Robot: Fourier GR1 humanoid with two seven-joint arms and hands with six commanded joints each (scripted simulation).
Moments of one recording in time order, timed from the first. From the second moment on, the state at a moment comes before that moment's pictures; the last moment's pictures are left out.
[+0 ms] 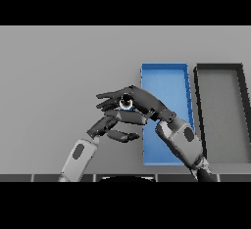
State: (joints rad) left arm -0.18 -0.02 -0.39 -1.60 -0.18 -0.39 0.08; right arm -0.68 -0.10 0.31 -1.94 -0.42 0.14 0.61
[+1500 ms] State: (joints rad) left arm -0.15 -0.01 -0.40 -1.63 -0.18 -0.40 0.11; right arm -0.24 -0.61 0.13 -1.85 -0.46 -0.30 0.61
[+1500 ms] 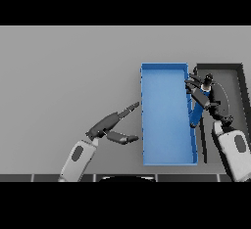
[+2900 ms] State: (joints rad) left arm -0.14 -0.01 -0.42 -1.64 -0.20 -0.38 0.13; right arm -0.64 -1.10 1.04 -1.63 -0.84 -0.52 0.61
